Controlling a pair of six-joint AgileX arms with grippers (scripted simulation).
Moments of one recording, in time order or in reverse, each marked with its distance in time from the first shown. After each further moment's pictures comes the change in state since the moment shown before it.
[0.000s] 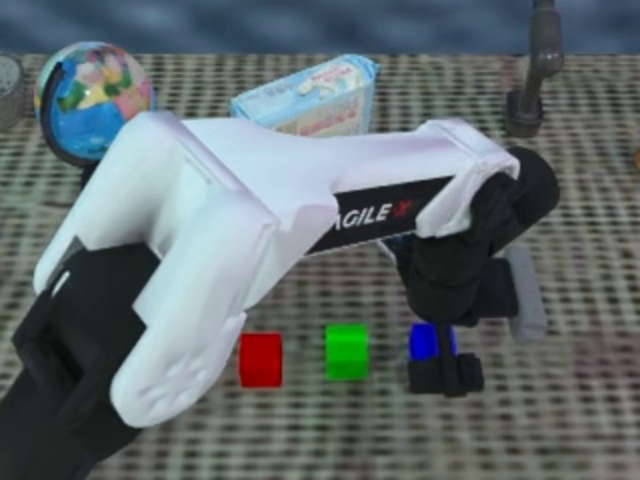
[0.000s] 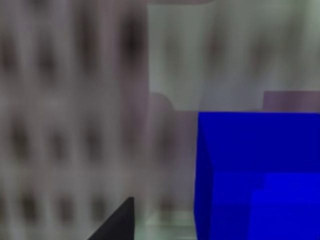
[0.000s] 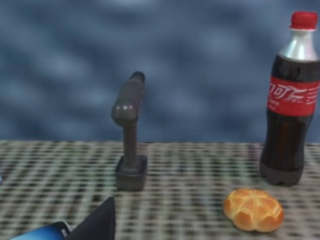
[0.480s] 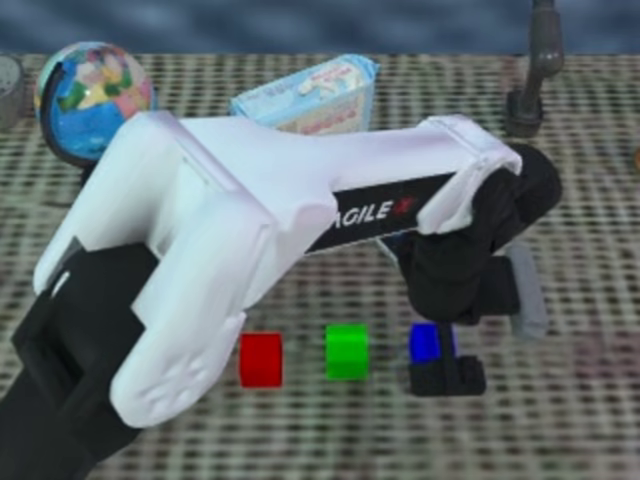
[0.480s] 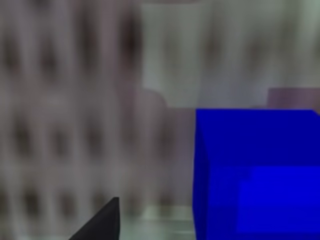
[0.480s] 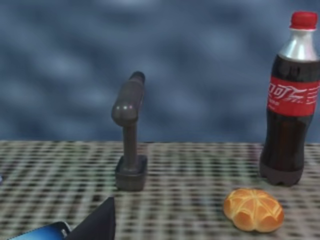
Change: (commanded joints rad) left arm 0.000 -0.004 0.015 -0.018 0.001 0.003; right arm 0.000 0.000 0.000 0.000 0.000 0.000
